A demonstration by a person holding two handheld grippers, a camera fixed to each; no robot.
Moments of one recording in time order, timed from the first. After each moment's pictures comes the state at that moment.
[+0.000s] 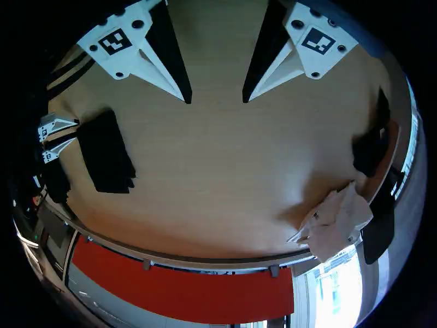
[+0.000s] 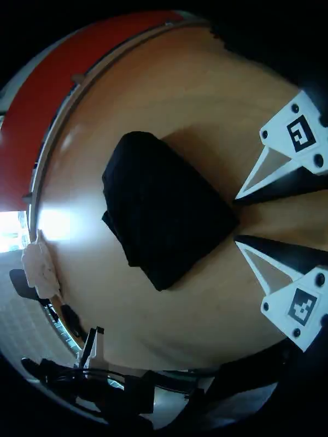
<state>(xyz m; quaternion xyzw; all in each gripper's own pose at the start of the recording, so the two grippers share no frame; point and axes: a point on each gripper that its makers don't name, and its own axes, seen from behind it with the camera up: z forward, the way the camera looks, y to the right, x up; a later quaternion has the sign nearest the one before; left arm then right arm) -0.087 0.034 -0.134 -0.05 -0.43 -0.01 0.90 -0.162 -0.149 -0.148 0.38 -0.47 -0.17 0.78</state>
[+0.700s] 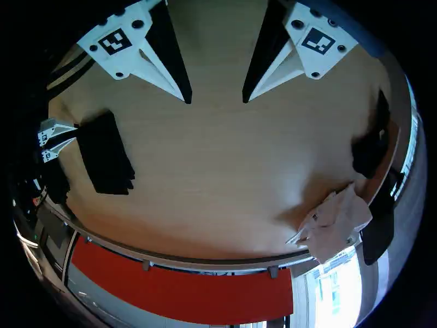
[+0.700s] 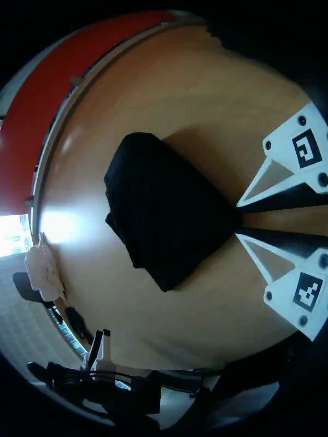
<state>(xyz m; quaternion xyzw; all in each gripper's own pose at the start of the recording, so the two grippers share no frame) -0.089 0.033 -0.136 -0.05 -0.43 -0.01 0.90 -0.158 -0.151 -0.148 0.37 -0.47 -0.16 0.78</state>
